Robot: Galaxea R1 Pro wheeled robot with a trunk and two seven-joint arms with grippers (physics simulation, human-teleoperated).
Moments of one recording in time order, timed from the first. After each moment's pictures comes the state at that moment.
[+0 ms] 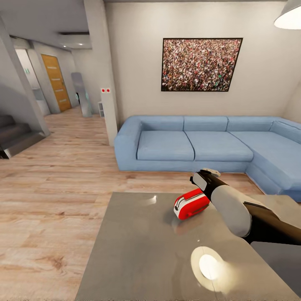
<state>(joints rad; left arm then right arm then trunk) 0.05 0.05 0.15 -0.58 0.24 -0.37 0.23 -1.28 0.05 -0.26 -0.10 -0.05 0.32 -0.49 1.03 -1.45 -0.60</state>
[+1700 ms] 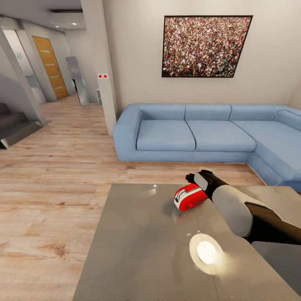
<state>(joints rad) 0.05 0.07 0.16 -0.58 0.24 -0.37 0.23 -1.28 0.04 -0.26 -0.10 -0.04 0.32 -0.30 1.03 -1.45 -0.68</state>
